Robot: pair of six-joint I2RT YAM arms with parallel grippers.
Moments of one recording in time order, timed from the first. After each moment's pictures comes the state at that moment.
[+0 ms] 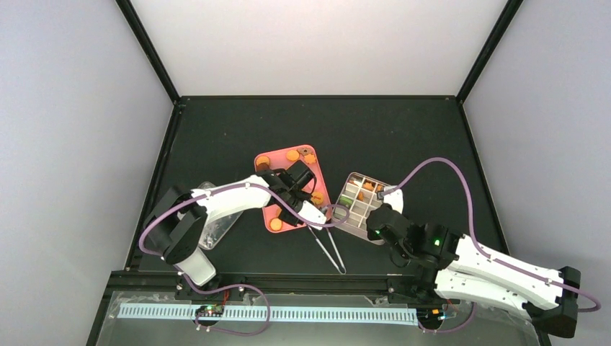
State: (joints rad) left arm -0.81 1.62 1.02 -0.65 0.26 1.19; right arm 1.12 0.72 0.66 -0.81 0.56 0.84
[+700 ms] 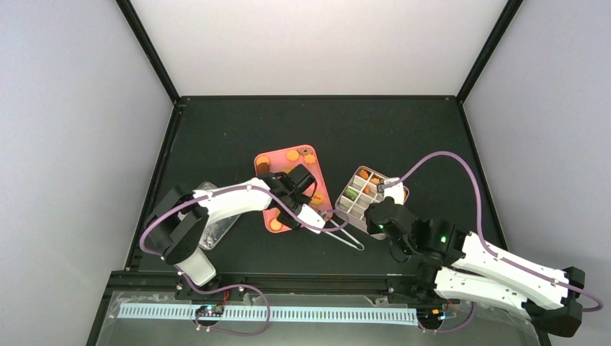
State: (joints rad) left arm -0.83 1.64 1.00 -0.62 0.18 1.21; right arm 1.12 0.75 0.75 -0.82 0.58 0.78
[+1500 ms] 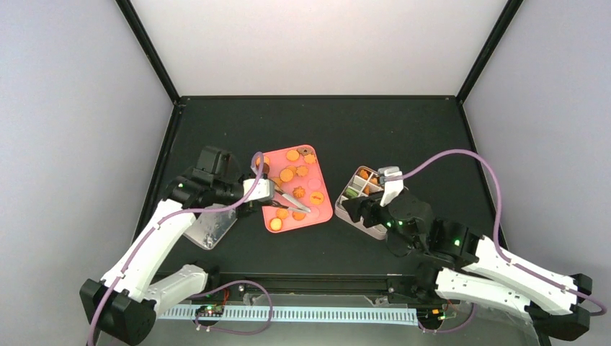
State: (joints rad) left arm -0.36 1.00 0.95 -0.86 0.75 0.91; right arm 1.12 0.67 0.80 -0.56 0.48 0.62
